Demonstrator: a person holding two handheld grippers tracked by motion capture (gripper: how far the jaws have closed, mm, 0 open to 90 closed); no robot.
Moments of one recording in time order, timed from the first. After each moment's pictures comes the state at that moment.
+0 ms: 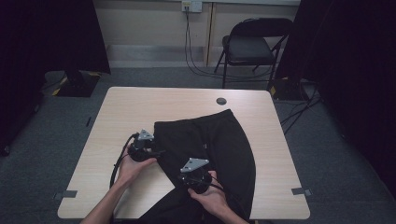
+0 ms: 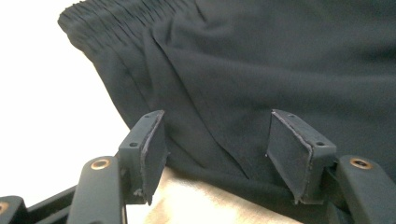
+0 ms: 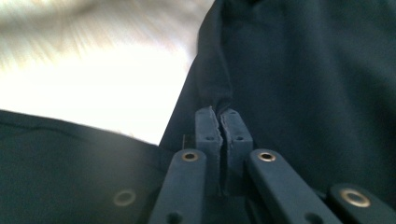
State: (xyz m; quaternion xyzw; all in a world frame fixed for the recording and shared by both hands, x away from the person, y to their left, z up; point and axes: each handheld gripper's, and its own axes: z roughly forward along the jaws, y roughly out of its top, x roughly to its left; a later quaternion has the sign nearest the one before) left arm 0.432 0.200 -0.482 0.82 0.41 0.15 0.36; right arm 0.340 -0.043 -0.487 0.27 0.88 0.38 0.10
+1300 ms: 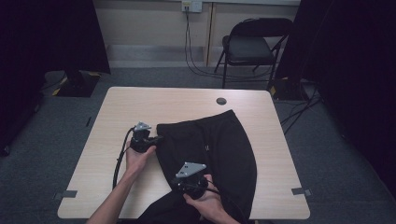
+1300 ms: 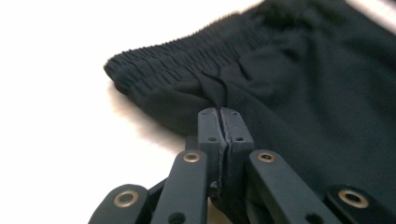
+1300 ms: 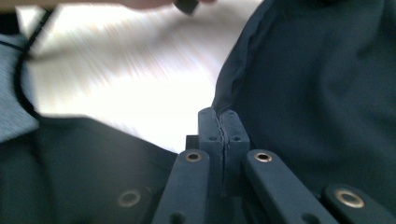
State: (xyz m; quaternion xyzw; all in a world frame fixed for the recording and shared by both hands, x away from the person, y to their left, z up) left arm 0.456 0.204 -0.483 0.75 0.47 0.13 0.46; right arm 0.321 -0.029 -0.470 0.25 0.87 0.42 0.09
